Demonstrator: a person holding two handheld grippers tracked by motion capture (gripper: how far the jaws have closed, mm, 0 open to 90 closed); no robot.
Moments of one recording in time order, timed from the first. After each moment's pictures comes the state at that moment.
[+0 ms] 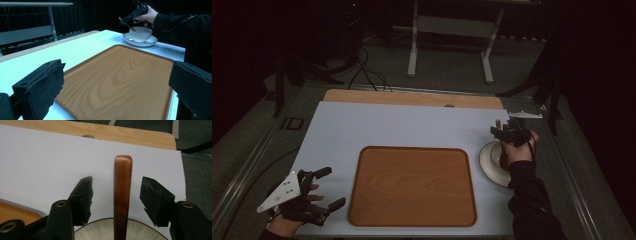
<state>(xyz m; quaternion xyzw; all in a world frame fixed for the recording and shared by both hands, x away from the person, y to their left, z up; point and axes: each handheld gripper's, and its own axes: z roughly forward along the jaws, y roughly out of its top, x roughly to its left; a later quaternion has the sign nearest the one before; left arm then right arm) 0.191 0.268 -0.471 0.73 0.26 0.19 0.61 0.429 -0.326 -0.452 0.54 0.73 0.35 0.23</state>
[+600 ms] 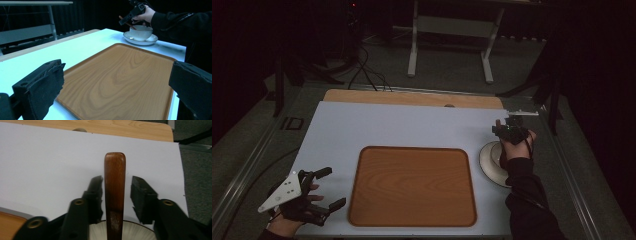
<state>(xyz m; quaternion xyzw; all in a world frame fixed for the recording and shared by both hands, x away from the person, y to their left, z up) 0.192 0.268 -0.472 0.73 0.26 0.19 0.60 0.442 -0.325 -0.459 0.56 0.73 0.33 0.23</state>
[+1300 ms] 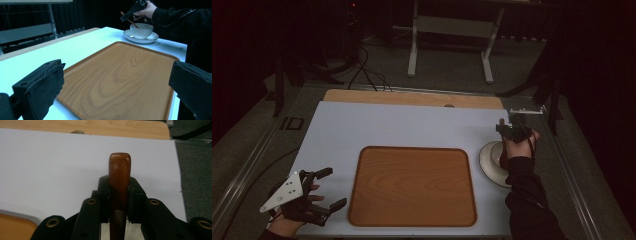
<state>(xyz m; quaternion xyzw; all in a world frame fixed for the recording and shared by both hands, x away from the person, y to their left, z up) 0.192 0.266 -0.473 0.74 0.26 0.19 0.60 0.441 -0.328 -0.450 0.58 0.71 0.33 0.22</state>
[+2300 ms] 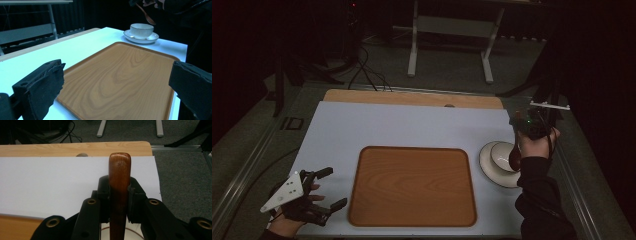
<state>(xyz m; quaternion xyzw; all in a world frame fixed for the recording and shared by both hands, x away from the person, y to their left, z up) 0.192 0.265 -0.472 0.73 0.26 0.19 0.60 0.401 -0.338 -0.380 0.60 0.67 0.36 0.24</state>
